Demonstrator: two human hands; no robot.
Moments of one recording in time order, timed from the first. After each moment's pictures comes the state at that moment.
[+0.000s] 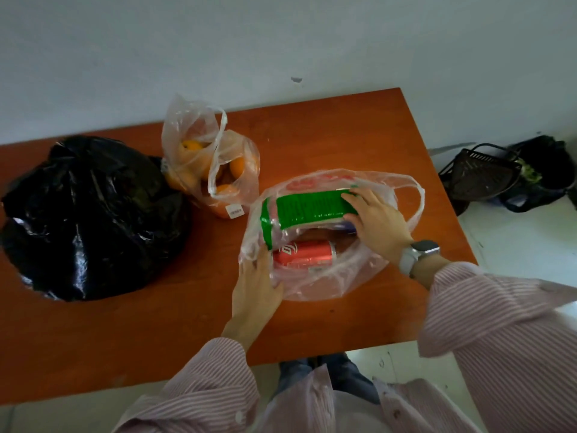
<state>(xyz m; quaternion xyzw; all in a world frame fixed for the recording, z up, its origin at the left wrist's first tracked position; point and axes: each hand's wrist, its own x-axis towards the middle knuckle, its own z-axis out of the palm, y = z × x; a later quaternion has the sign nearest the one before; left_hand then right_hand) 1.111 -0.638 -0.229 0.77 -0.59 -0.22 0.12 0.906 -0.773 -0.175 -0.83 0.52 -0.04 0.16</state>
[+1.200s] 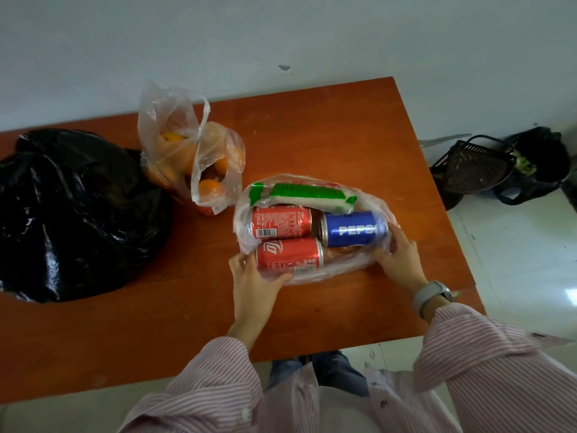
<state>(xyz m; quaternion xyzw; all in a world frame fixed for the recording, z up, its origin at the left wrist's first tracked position) 1.076 -0.646 -0.227 0.80 -0.44 -0.31 0.28 0.842 -0.735 -0.227 -0.54 0.71 -0.17 0.43</state>
